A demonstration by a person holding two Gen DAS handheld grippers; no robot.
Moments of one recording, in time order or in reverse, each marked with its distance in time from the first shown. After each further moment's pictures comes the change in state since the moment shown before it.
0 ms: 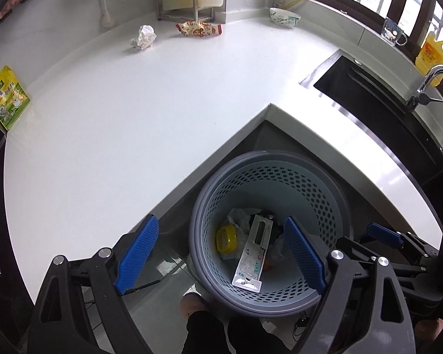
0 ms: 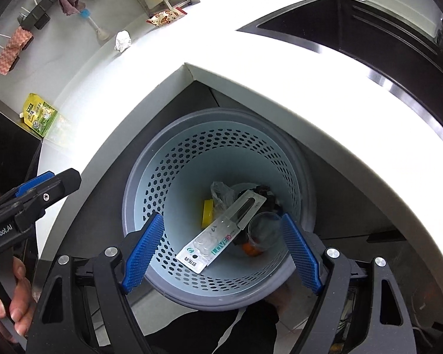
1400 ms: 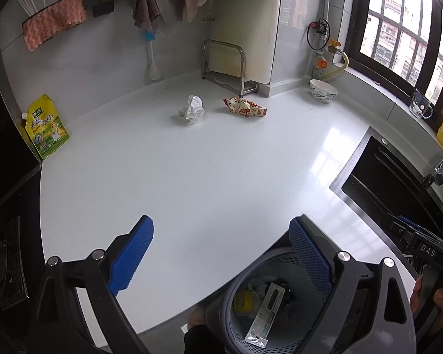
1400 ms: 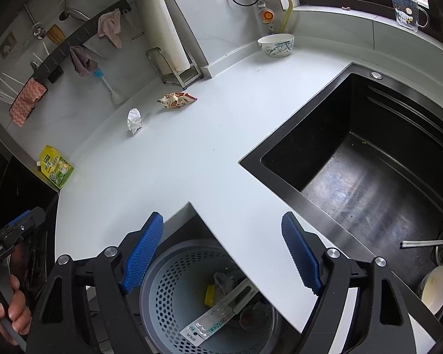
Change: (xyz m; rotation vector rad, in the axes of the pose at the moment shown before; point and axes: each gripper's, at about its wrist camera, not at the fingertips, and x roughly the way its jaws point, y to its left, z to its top) left arm -0.053 0.051 0.099 -0.125 -0.208 0.108; right arm -0.035 -0.015 0.147 -0.031 -0.200 0.061
